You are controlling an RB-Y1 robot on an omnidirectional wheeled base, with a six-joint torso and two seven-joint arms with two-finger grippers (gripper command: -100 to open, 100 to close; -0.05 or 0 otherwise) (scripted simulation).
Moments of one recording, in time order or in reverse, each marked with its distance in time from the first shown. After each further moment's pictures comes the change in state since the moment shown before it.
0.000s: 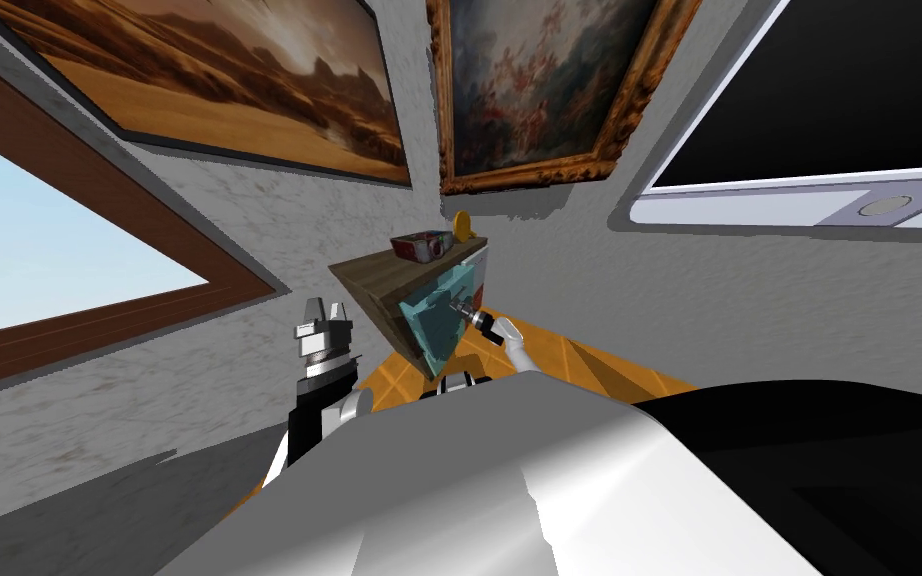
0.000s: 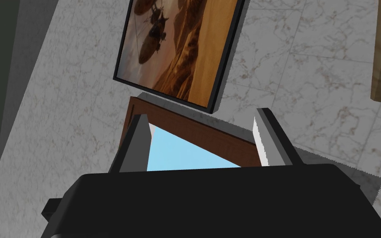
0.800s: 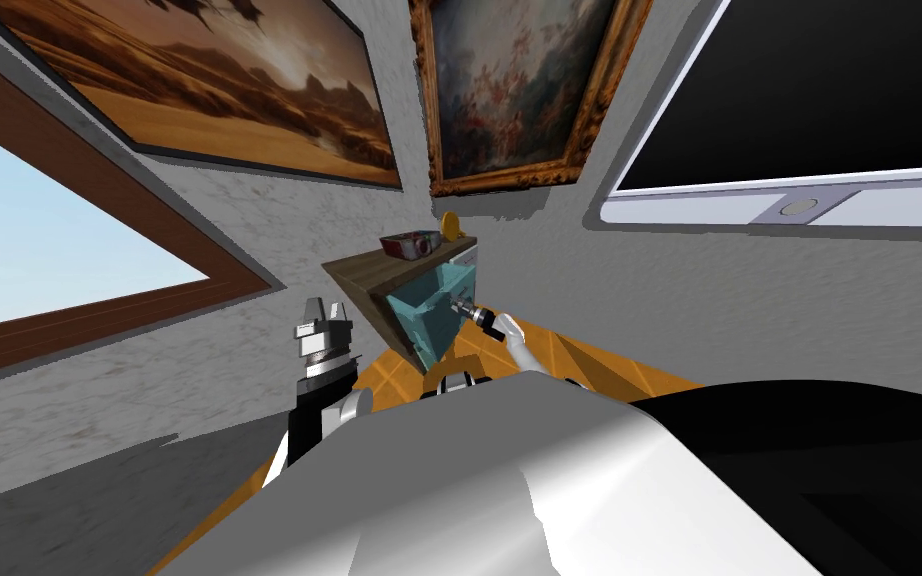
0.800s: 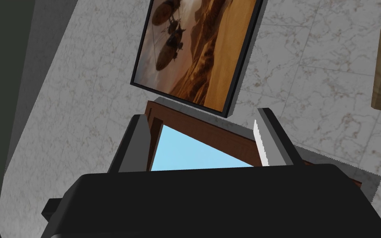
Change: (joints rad) left arm 0.000 0.000 0.000 0.000 0.000 0.000 0.000; right arm -0.031 -0.039 0.006 -0.010 0.004 -0.002 -0.056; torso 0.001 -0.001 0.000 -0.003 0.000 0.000
